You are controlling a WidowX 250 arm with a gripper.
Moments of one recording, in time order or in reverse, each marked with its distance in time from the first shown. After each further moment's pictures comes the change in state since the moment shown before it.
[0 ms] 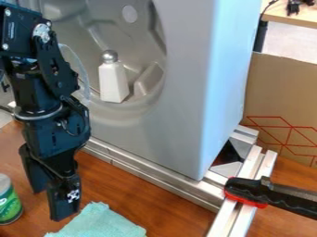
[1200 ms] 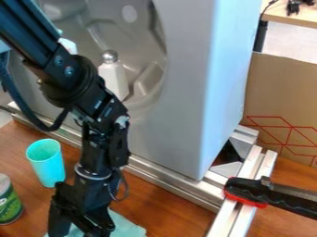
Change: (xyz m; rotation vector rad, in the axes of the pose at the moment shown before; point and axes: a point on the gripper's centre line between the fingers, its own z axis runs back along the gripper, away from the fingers) arm 0.014 0.000 -0.090 0.054 0.351 0.160
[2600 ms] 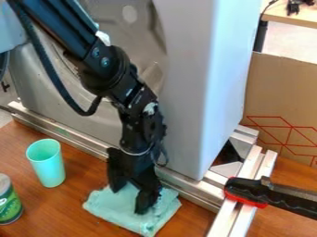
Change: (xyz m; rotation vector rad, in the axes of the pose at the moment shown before) arm 0.097 0.007 0.034 0.087 -0.424 0.002
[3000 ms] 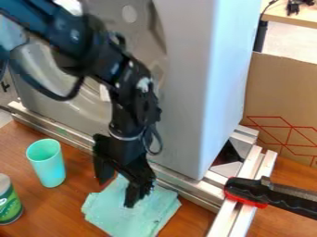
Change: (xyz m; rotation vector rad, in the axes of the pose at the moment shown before) arm -0.025 0.000 0.046 0.026 0.026 0.037
